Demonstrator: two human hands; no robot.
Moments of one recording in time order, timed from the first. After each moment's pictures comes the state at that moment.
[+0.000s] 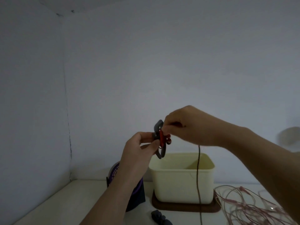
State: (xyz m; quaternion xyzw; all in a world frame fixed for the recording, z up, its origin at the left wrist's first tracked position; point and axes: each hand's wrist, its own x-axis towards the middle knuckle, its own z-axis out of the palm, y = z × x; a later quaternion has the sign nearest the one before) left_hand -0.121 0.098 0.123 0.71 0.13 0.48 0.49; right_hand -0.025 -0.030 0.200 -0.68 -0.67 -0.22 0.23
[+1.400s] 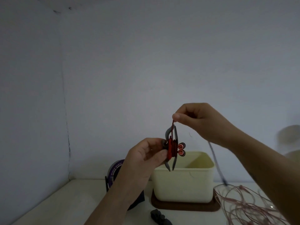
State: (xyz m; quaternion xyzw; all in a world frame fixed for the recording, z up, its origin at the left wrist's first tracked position) left_hand -0.130 0.092 0.104 0.71 -0.04 0.39 0.59; right_hand 0.002 -0.034 0.183 -0.61 -0.62 -0.12 0.49
